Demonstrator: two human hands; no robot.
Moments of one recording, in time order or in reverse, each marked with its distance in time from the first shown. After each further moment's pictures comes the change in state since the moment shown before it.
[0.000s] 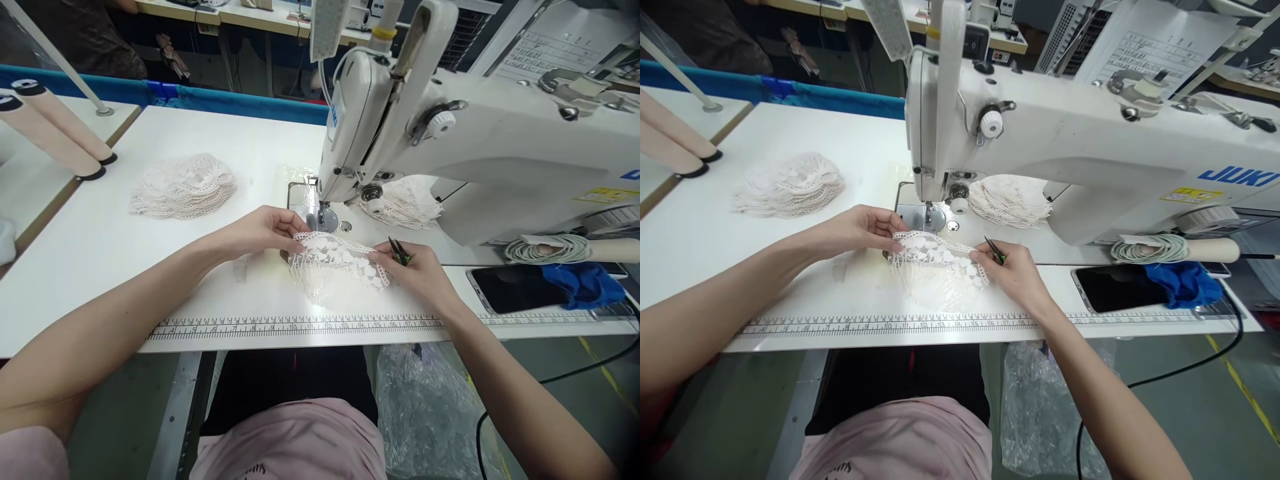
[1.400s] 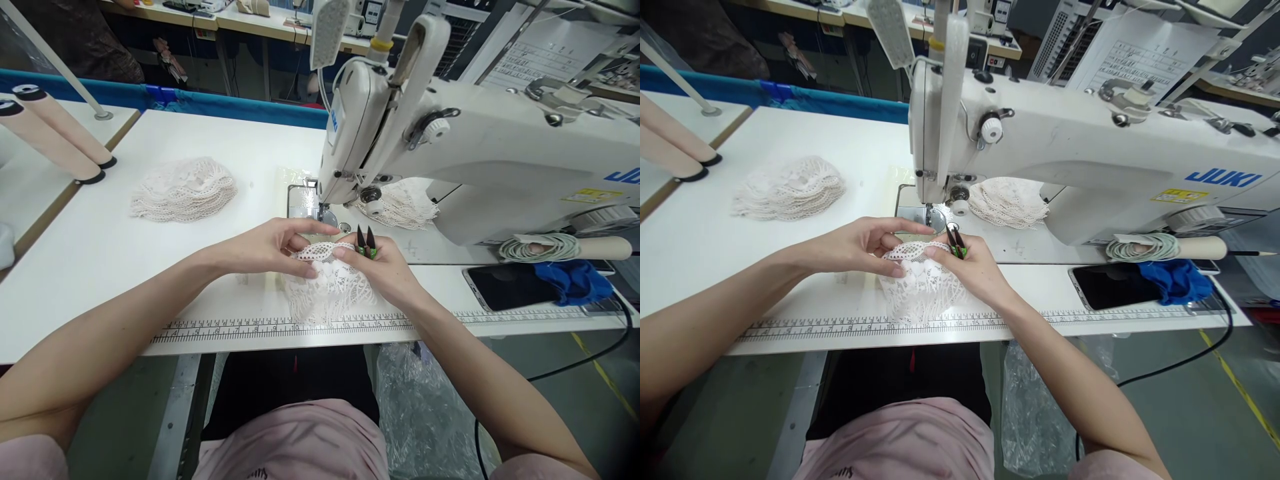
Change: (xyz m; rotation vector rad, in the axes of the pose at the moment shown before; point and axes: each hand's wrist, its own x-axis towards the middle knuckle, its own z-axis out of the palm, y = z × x) left_hand -0.023 0.022 0.014 0.112 -0.243 0.179; right_hand 0.006 -0.049 0.036 0.493 -0.171 -0.130
